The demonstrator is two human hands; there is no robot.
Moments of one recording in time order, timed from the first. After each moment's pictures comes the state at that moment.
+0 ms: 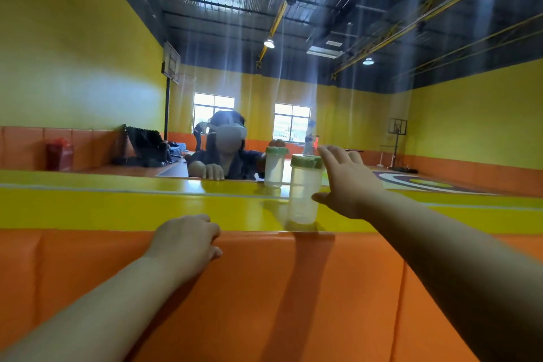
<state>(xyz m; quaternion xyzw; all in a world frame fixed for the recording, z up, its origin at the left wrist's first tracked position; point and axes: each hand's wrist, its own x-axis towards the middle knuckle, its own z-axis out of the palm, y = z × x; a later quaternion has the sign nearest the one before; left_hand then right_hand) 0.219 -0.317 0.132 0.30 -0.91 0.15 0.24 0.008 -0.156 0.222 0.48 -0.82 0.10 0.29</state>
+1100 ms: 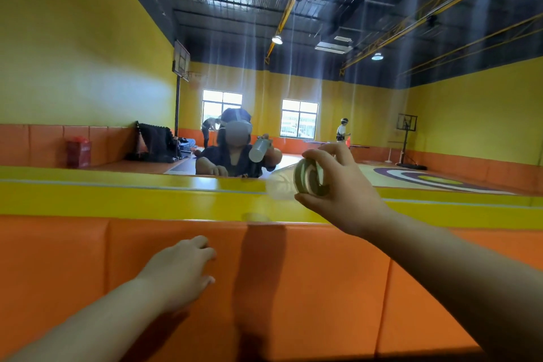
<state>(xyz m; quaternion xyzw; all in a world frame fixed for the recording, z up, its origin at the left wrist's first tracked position) 0.307 -0.269 0.117 0.27 -0.94 0.06 0.17 0.115 -0.091 0.229 0.59 -0.69 0.32 0.26</state>
